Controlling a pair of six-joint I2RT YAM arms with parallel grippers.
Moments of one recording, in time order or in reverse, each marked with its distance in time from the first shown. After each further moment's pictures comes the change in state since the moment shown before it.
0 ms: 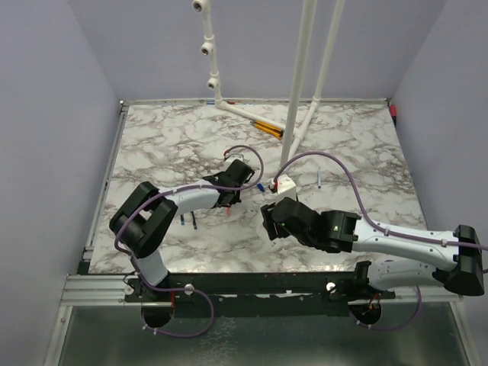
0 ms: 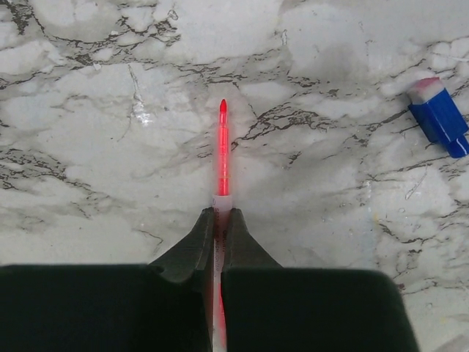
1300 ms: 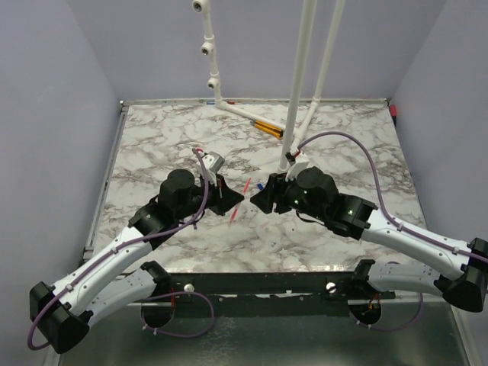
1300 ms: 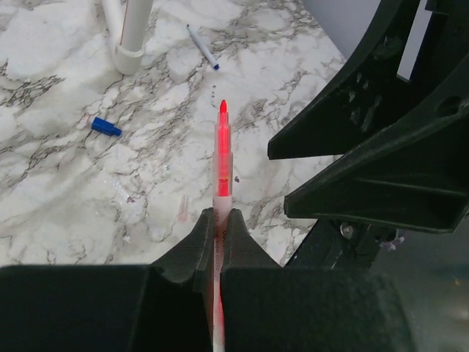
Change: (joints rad) left arm 0.001 -0.853 -0.225 0.066 0.610 0.056; right arm -0.241 -0.042 0.033 0.244 -0.350 0.128
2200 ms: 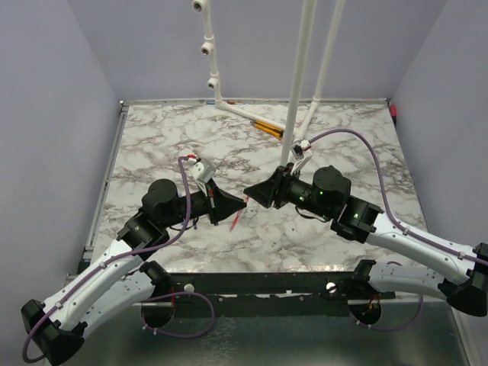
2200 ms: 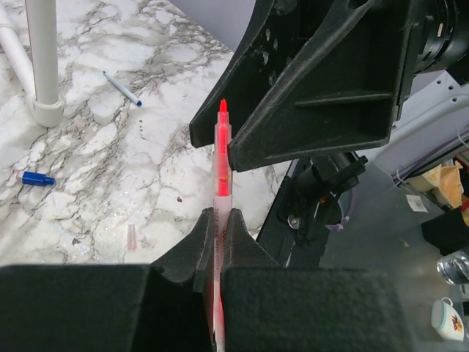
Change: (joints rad) left arm 0.000 -0.167 -0.061 0.127 0.208 -0.004; right arm 0.000 -0.072 -0.034 0.295 -0.153 0.061
